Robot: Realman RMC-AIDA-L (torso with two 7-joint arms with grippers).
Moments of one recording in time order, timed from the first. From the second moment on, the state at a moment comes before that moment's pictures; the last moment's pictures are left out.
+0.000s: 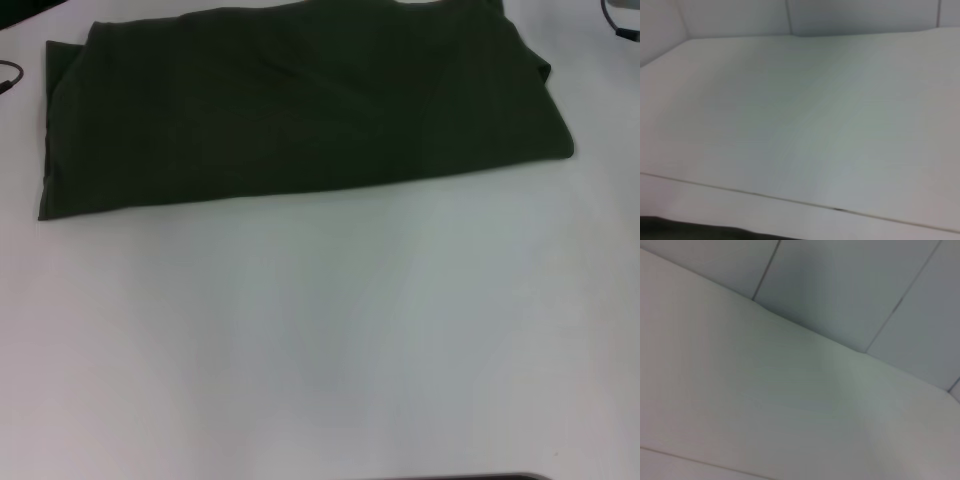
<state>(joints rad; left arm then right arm) -0.74 -2.08 -2.69 -0.56 -1.09 0.81 -1.93 0.86 2.02 -0.61 -0.49 -2.25 -0.70 1.87</state>
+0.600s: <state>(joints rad) -0.69 -2.09 -2.69 -0.57 -1.17 0.86 -1.87 0.76 2.02 -0.60 -0.60 -2.17 -0.78 1.85</state>
